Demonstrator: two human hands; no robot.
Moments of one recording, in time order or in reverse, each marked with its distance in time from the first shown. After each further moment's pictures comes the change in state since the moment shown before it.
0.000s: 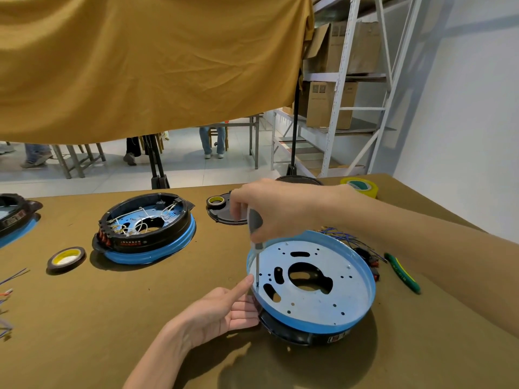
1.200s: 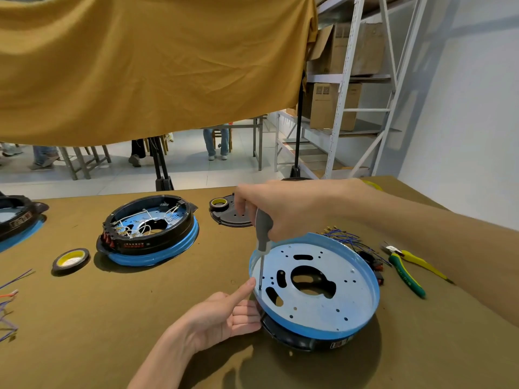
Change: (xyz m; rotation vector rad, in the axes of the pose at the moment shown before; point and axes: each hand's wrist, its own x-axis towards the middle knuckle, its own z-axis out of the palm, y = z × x) left_hand -0.008 0.005 0.003 -0.132 -0.012 -0.084; right_hand -0.007 0.006 -0.010 0.091 -0.136 0.026
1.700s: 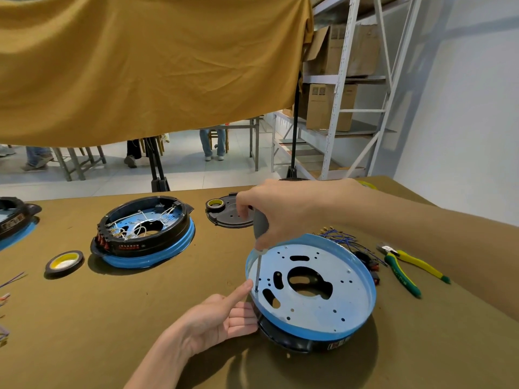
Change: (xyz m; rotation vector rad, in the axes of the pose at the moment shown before) left_hand 0.002 -0.001 0.000 0.004 0.008 -0.002; right_hand 0.002 0.003 0.005 -0.166 0.107 0.011
